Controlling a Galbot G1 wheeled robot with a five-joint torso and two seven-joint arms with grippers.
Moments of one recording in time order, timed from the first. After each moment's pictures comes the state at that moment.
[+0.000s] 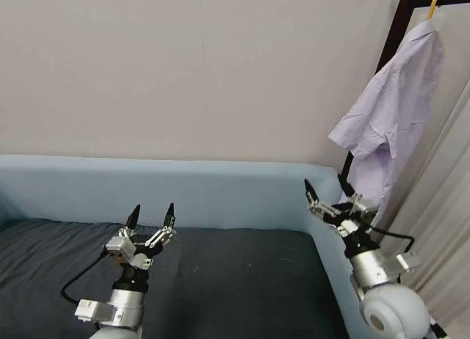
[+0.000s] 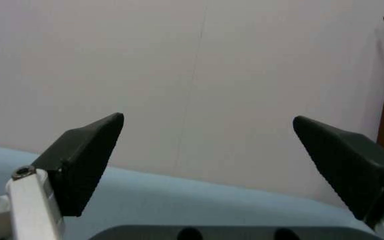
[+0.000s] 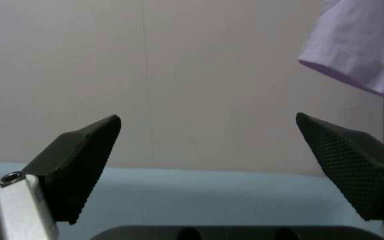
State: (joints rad) left arm 1.51 -1.26 -0.46 -2.13 -0.38 -0.40 -0.09; right arm -1.33 1.00 0.40 2.11 0.52 0.23 0.10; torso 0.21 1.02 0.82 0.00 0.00
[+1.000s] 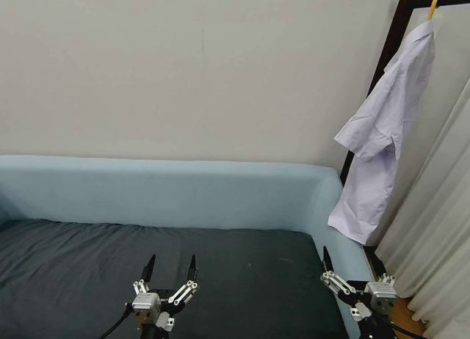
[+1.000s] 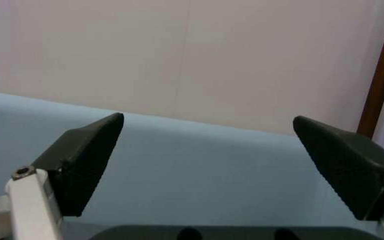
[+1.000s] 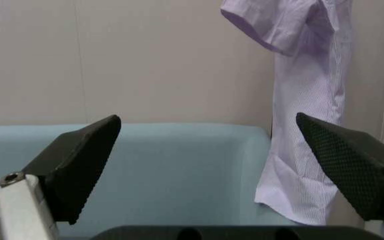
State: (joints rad) left arm 1.72 -1.38 -0.35 -2.19 -0.14 -0.36 -0.15; right arm -1.71 1.30 0.46 2.28 0.12 0.20 0.25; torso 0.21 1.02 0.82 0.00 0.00
